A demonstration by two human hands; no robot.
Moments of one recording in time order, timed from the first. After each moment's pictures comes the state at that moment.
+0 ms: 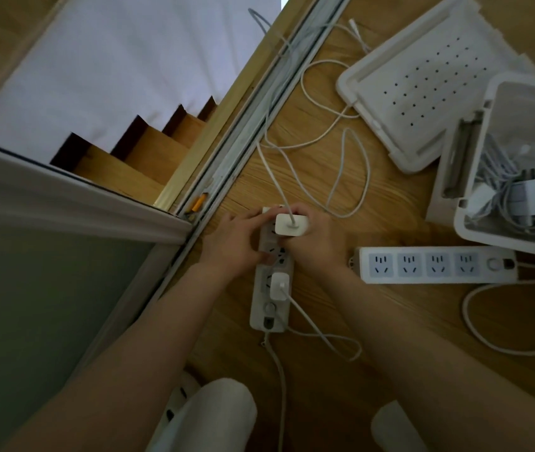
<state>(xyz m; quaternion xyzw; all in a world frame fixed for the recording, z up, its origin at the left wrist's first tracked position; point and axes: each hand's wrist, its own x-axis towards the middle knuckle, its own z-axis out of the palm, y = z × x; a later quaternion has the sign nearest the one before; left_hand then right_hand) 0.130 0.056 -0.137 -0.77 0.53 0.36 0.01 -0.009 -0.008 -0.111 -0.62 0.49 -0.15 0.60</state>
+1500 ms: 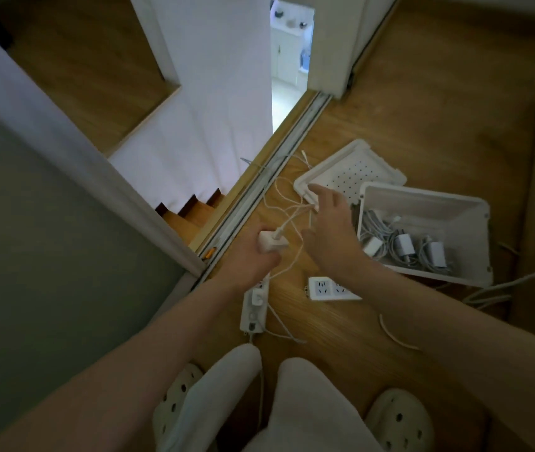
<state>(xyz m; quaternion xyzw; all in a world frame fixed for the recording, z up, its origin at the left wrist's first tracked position) 0.043 0.073 0.103 -0.73 0.41 0.44 -0.34 -0.080 -0.006 0.121 -0.78 0.49 -0.15 0.35</state>
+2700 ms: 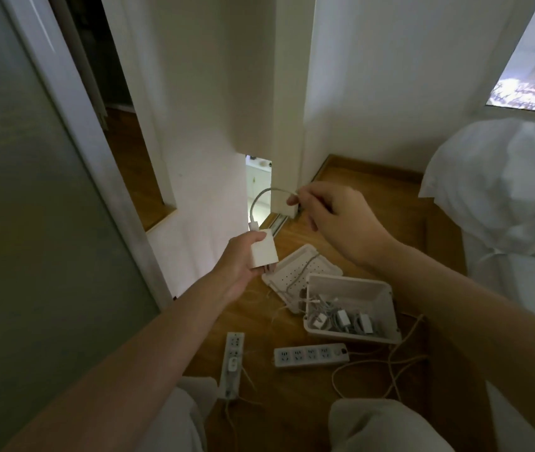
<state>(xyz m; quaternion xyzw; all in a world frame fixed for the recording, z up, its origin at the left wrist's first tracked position) -0.031 0.104 0.340 -0.56 0.23 0.54 -0.58 -0.182 0.066 0.416 -0.84 0.33 -0.33 0.28</state>
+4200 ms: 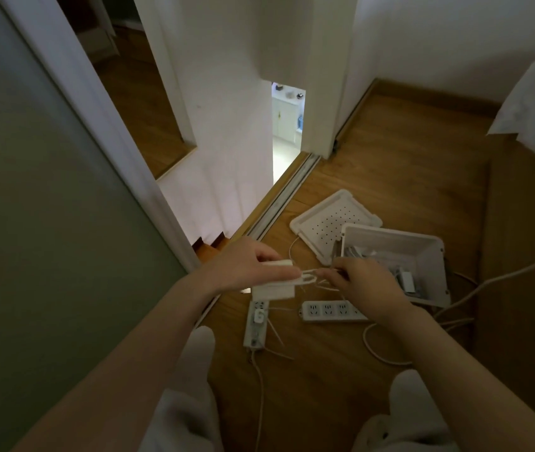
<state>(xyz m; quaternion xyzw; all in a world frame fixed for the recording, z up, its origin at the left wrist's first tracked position) 0.023 0.128 0.273 -0.70 0.55 0.42 -0.18 -0.173 0.046 0.216 -0.88 0.40 -0.06 0.25</state>
